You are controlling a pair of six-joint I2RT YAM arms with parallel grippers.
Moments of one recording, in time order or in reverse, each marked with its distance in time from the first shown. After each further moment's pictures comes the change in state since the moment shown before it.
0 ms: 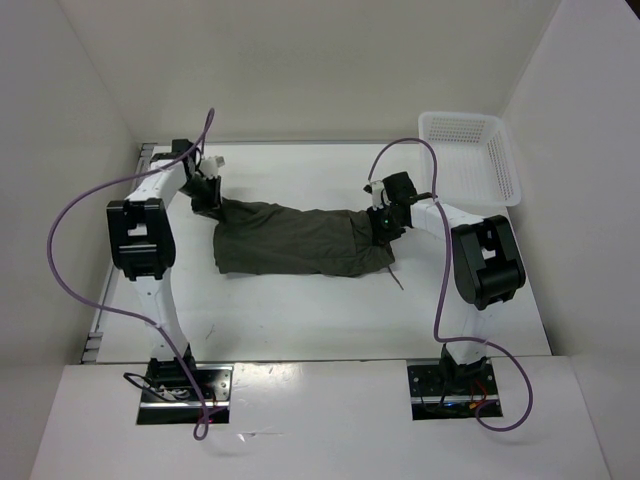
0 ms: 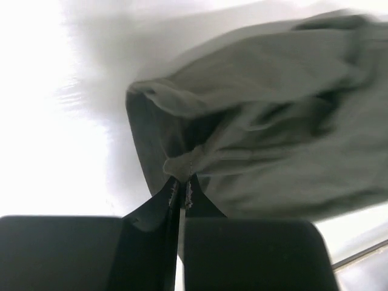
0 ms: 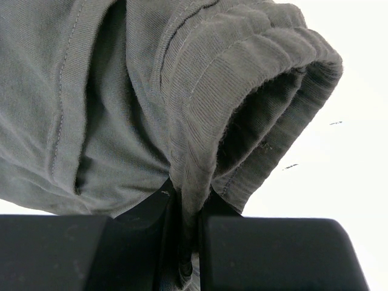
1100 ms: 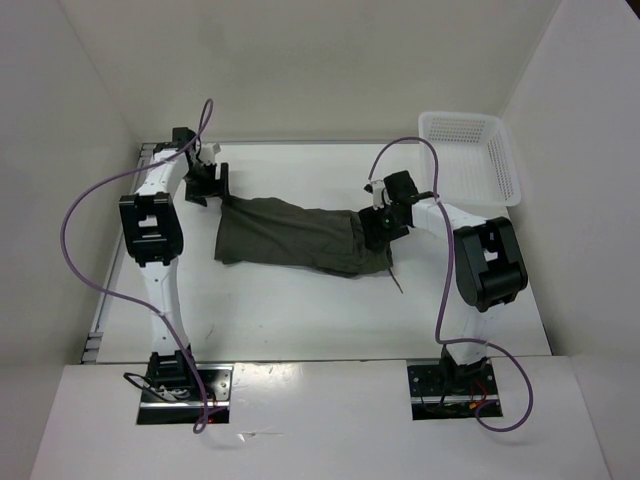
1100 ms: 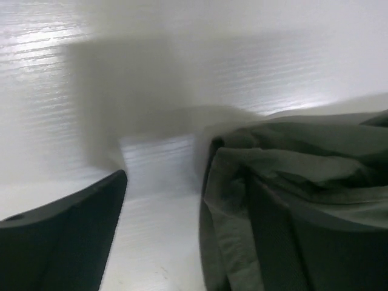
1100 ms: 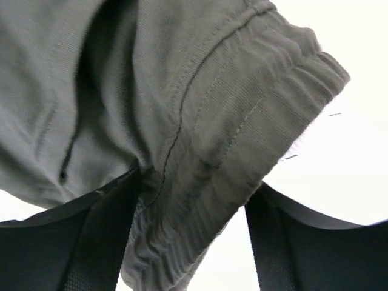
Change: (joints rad) left arm 0.018 0.243 0.360 -0.037 -0.098 -0.001; right arm 0.005 -0.019 0.002 -0.021 0.000 -0.013
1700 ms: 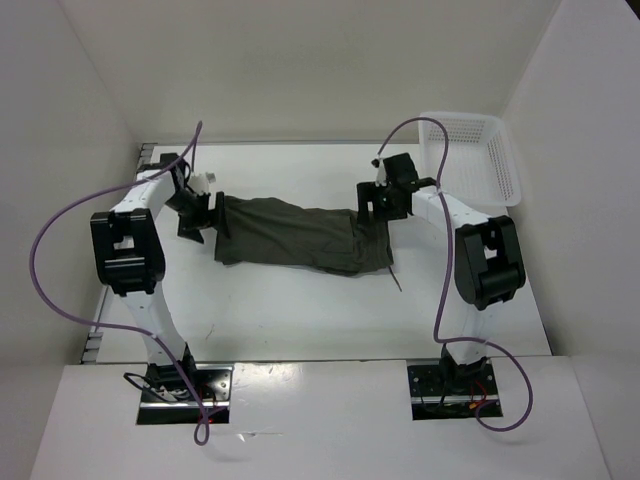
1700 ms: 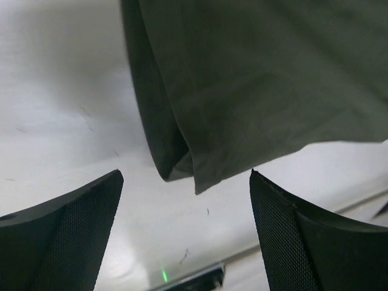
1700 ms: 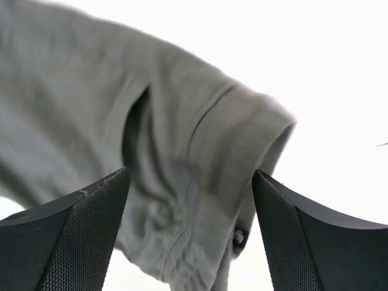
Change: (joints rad) left arm 0.027 -0.433 -0.544 -0.054 0.119 0.001; right arm 0.000 0.009 0.135 0.010 0.031 0.246
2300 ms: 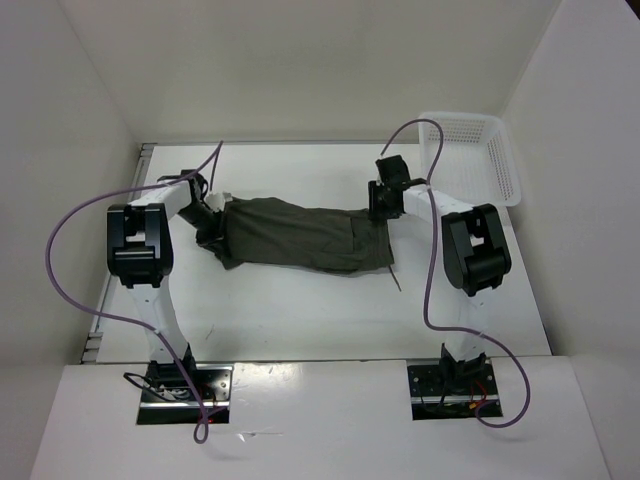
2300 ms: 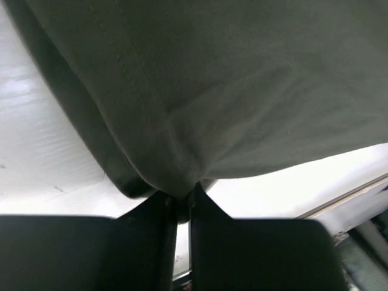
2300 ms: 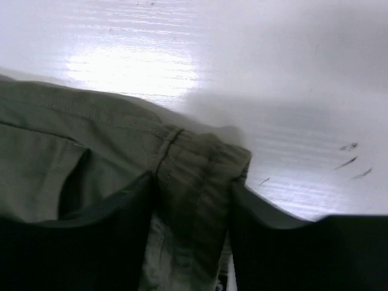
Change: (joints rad) left arm -0.061 0.079 -0.103 0.019 0.029 -0.002; right arm 0.000 0.133 0.061 0.068 0.208 0.080
